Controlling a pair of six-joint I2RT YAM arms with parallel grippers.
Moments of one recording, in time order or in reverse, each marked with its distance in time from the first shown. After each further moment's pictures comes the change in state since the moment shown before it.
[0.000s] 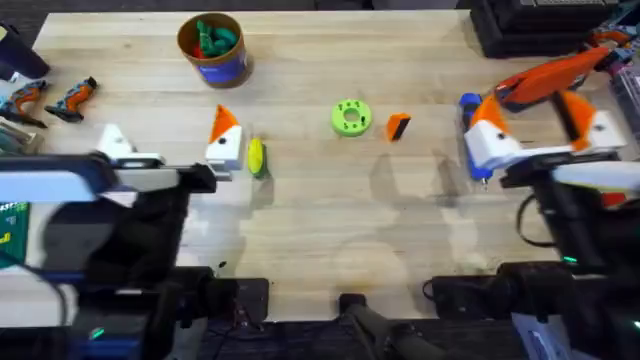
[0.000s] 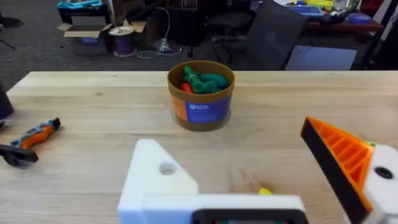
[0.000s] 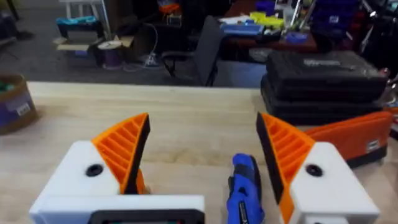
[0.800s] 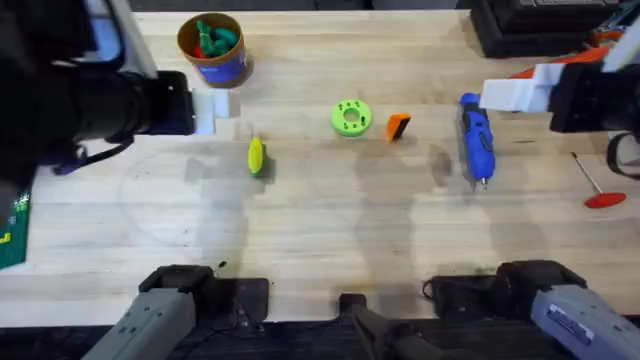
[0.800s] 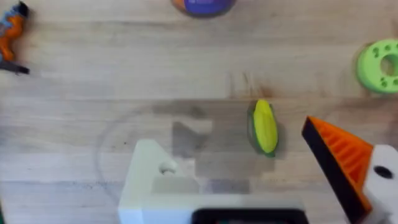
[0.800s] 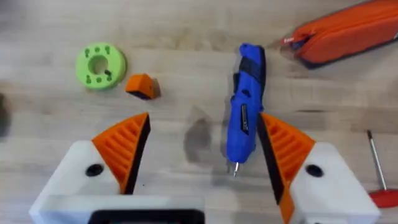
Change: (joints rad) left arm 0.000 0.942 0.861 -0.761 0.001 0.000; right arm 0.000 0.883 0.901 -0.865 -0.006 0.004
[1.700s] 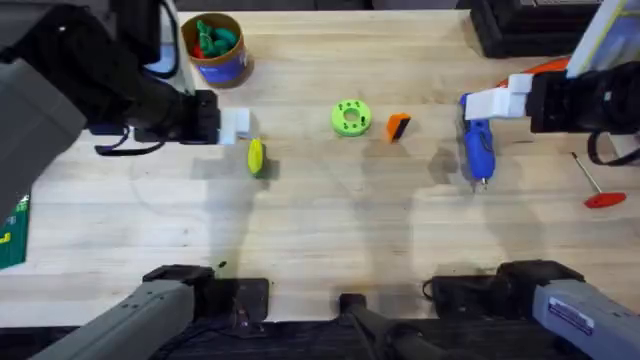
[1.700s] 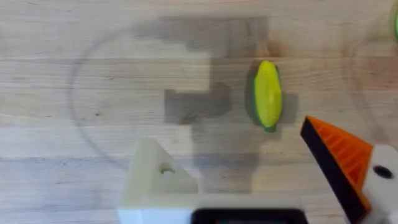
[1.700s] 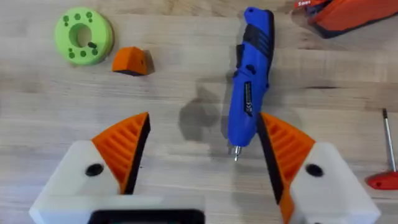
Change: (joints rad) left arm -0.042 0.219 0.001 -0.085 0.011 -0.049; right arm 0.000 0.139 0.022 -0.077 0.000 0.000
